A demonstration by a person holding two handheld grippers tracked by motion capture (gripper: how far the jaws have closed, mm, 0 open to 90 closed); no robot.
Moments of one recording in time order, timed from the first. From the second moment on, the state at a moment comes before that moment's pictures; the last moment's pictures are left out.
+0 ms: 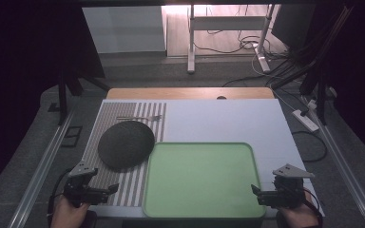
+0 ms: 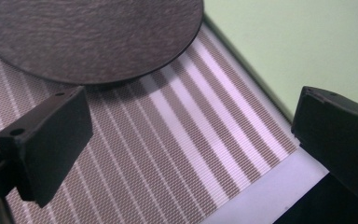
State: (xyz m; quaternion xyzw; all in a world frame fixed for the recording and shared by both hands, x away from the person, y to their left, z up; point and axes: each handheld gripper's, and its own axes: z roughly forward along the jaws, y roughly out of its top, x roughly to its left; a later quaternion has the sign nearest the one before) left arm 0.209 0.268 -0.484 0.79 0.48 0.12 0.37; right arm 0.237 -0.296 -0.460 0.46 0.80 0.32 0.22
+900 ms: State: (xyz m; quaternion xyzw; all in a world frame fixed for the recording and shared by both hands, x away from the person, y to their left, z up) left arm 0.248 0.263 -0.493 0.80 0.47 0.11 0.37; right arm 0.238 -0.293 -0.461 0.46 0.80 0.31 0.22
